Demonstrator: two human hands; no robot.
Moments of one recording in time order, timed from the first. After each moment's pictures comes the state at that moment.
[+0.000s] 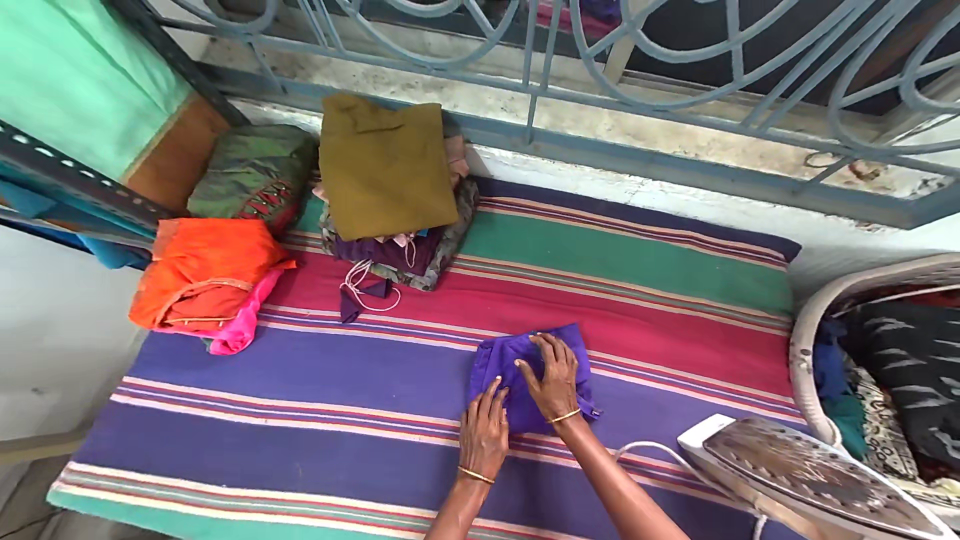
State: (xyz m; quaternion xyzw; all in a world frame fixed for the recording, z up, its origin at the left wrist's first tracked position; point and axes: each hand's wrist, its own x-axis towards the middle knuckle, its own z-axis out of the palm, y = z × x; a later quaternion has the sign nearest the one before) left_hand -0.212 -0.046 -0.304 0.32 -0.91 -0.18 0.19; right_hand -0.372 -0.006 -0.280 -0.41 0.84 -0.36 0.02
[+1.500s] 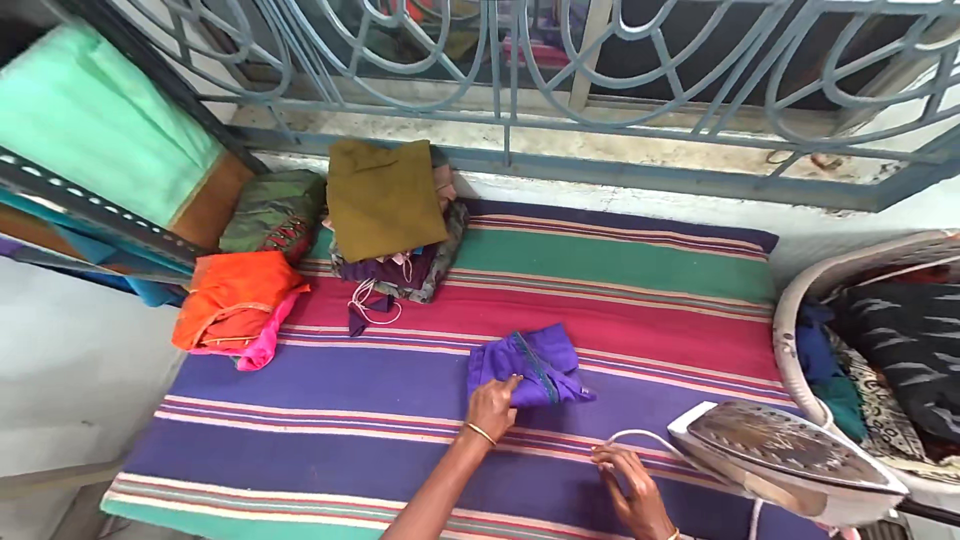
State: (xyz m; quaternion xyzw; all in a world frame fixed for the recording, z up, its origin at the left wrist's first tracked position) left_hand -0.261 -0.080 -0.212 0.26 -0.90 -0.31 -0.17; right_hand -0.334 0.206 -0.281 -0.43 0.80 -0.41 0.07
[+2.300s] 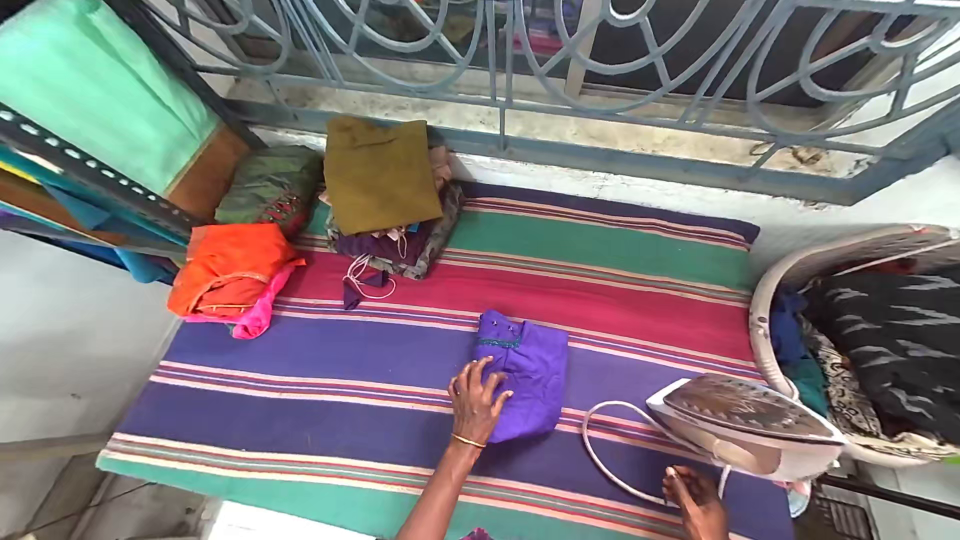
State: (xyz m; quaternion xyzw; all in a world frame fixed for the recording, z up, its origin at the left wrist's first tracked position) left_hand -0.211 -0.032 -0.276 0.29 -0.91 -0.20 0.21; right_hand -0.334 0.315 -0.251 0.04 0.83 -0.53 0.19
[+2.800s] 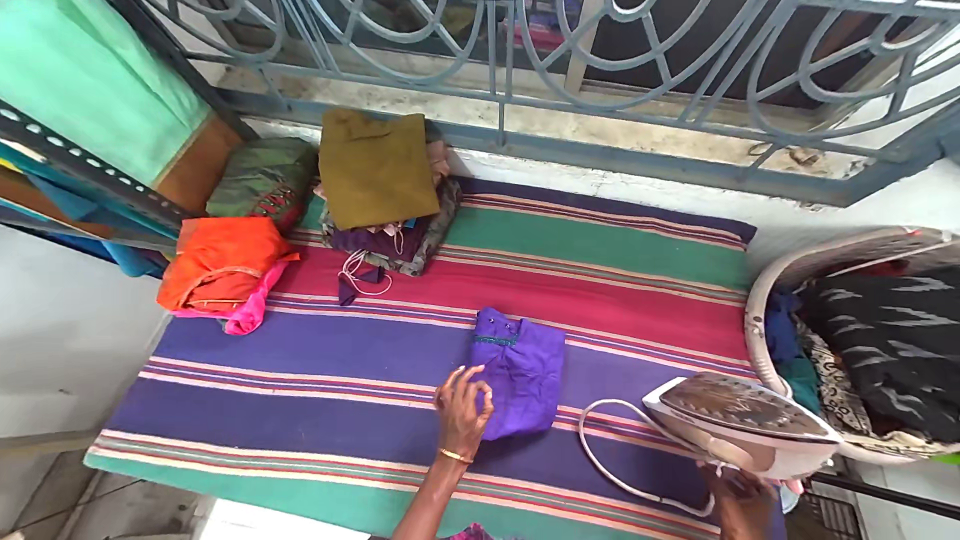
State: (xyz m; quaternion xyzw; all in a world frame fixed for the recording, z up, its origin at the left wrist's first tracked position) left_hand -0.190 -0.025 -0.264 0.32 -0.88 -0.23 0.26; right_hand -0.371 0.335 -0.245 0.11 0.84 -0.52 0.05
